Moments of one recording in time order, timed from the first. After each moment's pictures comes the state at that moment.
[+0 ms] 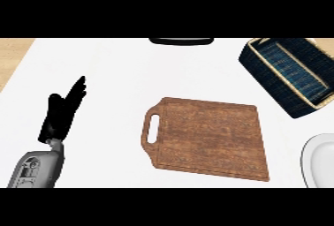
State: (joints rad) left arm -0.22 0.20 0.06 -1.40 -0.13 -0.02 0.23; right arm -1.23 -0.61 -0.18 -1.31 0.62 0.71 0.53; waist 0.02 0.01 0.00
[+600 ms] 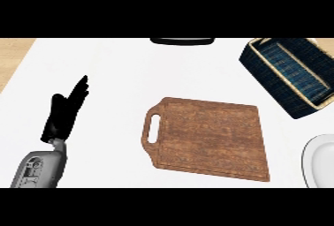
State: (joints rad) left arm -0.22 0.19 0.05 -1.40 -0.14 -0.02 0.23; right arm -1.20 -0.77 -0.17 -0.88 0.73 0.51 0.04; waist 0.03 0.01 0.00
